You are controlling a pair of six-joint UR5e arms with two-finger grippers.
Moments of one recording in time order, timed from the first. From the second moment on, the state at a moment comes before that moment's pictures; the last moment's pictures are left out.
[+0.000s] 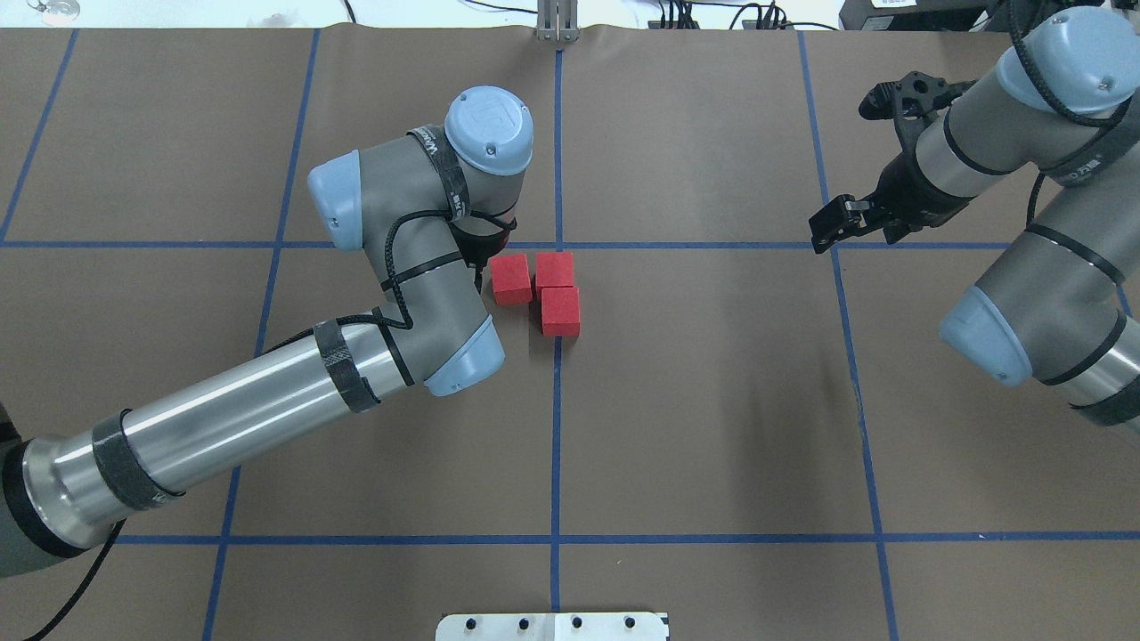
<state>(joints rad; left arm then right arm) -0.63 -2.51 -1.26 -1.48 -1.89 -2.54 0.92 -1.26 1.84 -1.48 2.17 0.73</state>
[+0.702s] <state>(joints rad) -0.62 -2.48 -1.30 -1.55 -1.91 -2.54 0.92 -1.26 1.84 -1.48 2.17 0.73</state>
